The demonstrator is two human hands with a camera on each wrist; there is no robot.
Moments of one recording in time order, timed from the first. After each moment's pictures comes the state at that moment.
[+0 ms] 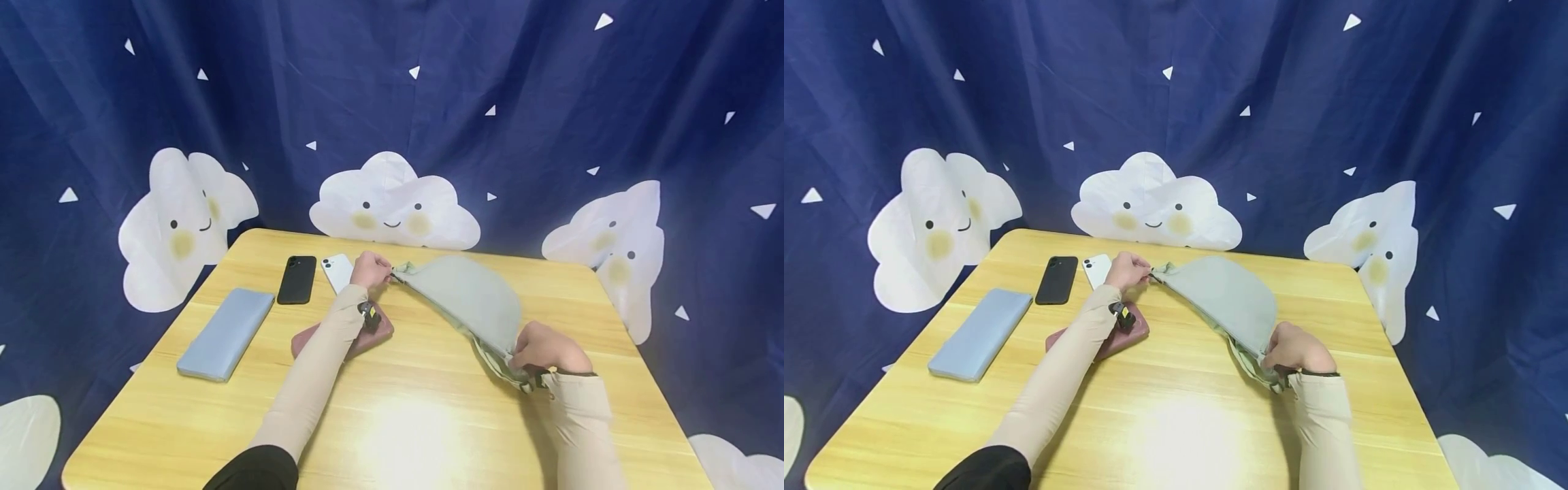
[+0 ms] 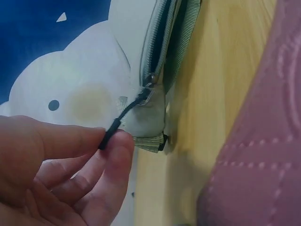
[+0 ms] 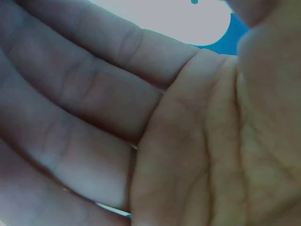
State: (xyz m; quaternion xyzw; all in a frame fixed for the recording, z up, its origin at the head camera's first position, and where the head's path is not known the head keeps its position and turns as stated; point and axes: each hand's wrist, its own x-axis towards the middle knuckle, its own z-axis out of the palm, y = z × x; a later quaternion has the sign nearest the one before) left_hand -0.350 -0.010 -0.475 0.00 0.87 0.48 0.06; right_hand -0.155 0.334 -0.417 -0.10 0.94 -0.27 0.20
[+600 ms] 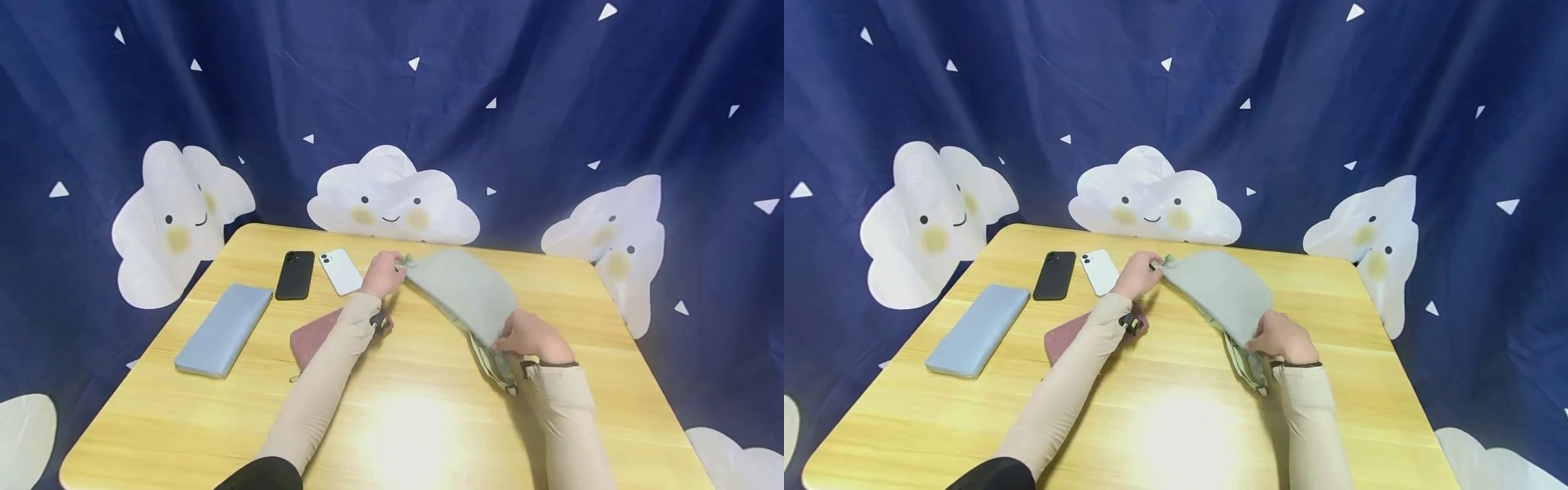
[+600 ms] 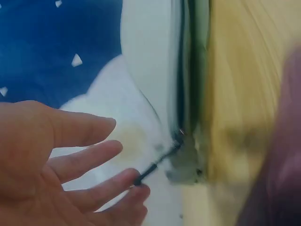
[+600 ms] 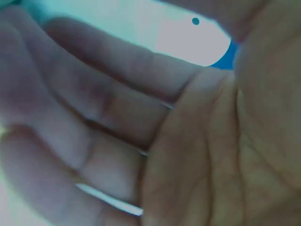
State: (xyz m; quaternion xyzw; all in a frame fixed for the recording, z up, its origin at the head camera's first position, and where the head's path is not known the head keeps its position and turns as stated) left_hand -0.312 0.017 -0.455 0.12 0.92 0.38 0.03; right_hand -0.169 0.308 -0.421 -0.08 0.96 -0.22 0.15
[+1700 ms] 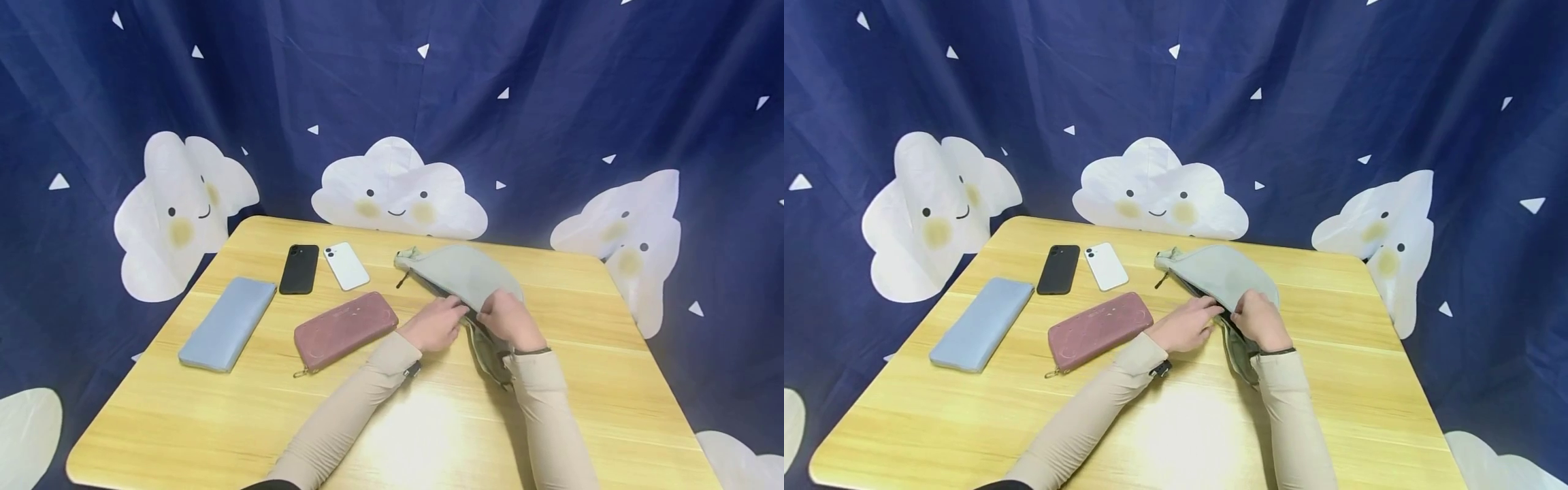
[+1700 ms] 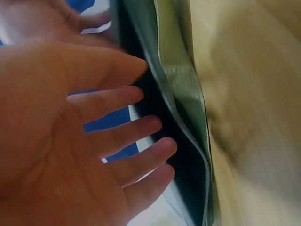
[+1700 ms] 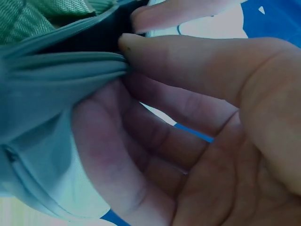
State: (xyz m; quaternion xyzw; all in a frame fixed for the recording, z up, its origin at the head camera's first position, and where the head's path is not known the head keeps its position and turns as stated) left_hand -0.224 0.081 -0.471 0.40 0.91 0.10 0.04; right_hand -0.207 0.265 -0.434 -0.08 0.97 -0.20 0.04
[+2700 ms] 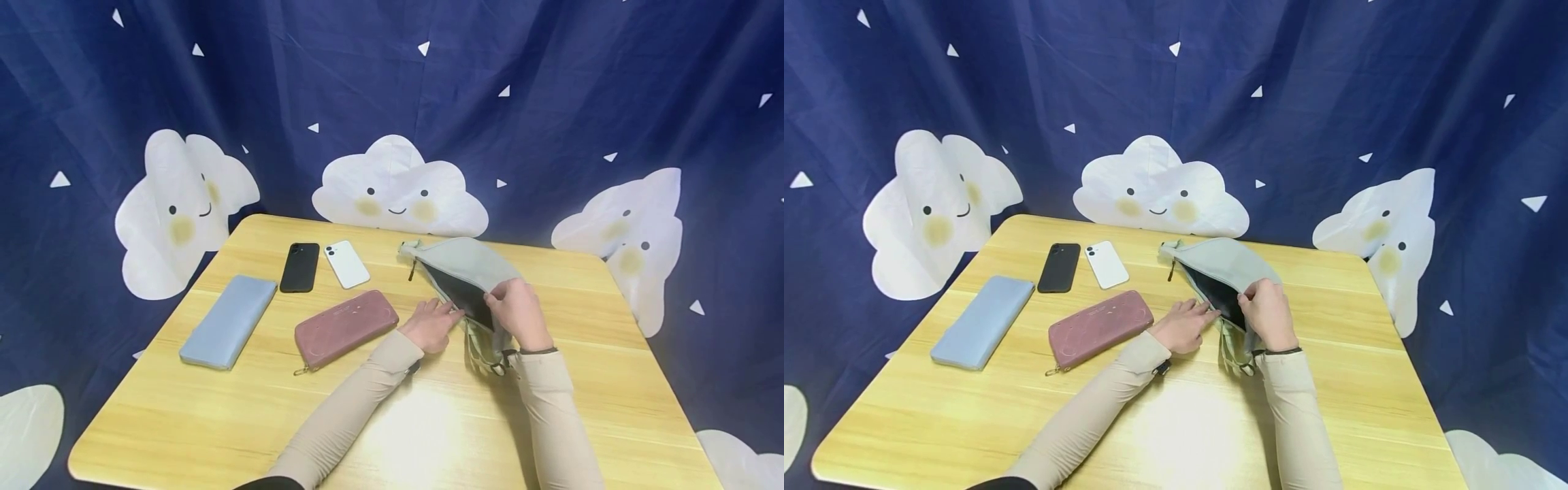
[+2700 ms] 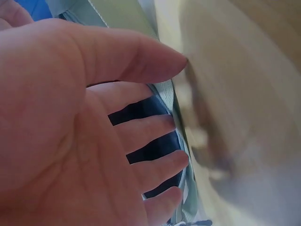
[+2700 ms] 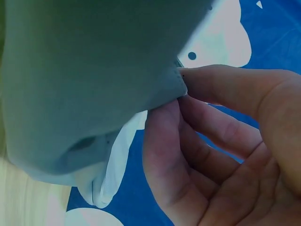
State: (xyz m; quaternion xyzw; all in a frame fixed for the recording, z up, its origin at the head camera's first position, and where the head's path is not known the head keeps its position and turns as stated) left_hand -0.219 0.079 -0.479 0.33 0.93 0.05 0.13; right_hand -0.203 0.270 -0.424 -0.02 0.96 -0.26 -0.09
